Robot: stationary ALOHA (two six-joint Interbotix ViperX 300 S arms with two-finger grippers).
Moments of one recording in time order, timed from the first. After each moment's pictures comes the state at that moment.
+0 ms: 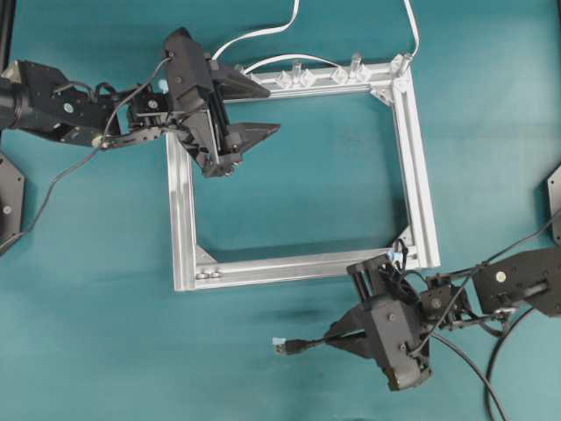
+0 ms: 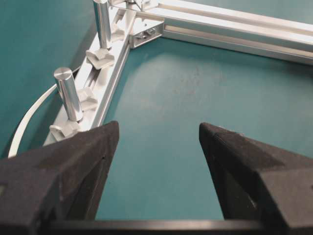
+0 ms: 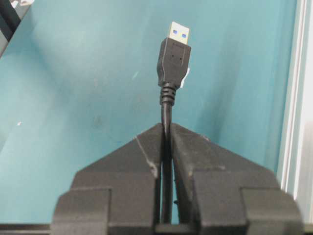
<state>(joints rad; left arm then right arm) 0.23 0.07 0.82 -0.07 -0.52 0.00 0.43 0.10 0.76 0.37 -0.29 -0.14</state>
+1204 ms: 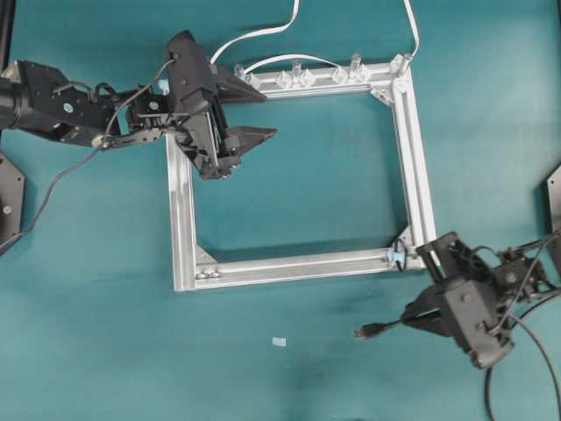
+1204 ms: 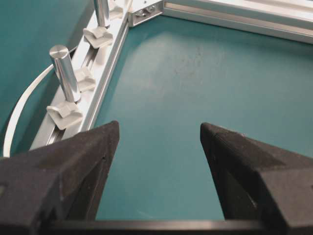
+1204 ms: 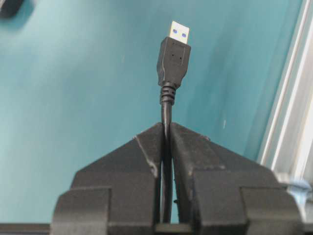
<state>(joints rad) 0.23 0.07 0.82 -0.07 -0.47 0.00 0.45 -0.20 1.02 0.31 -0.09 -0.15</state>
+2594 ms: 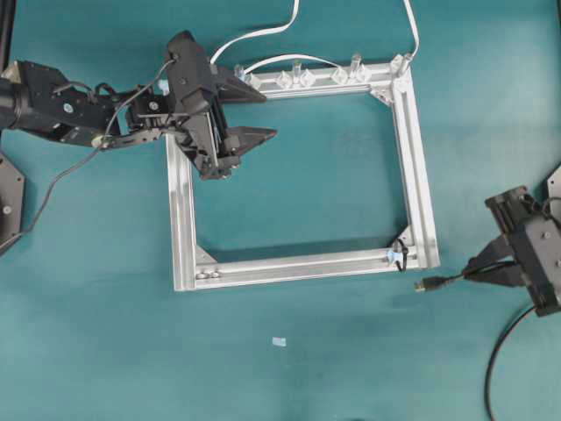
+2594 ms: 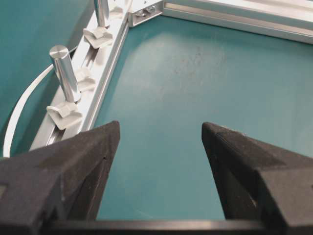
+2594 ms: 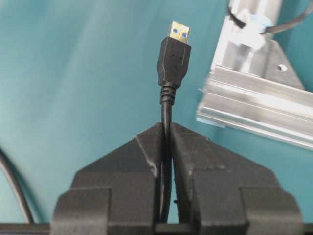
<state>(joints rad) 0.23 0.07 0.82 -0.07 -0.47 0.00 0.36 -0.61 1.32 0.30 0.00 -0.14</state>
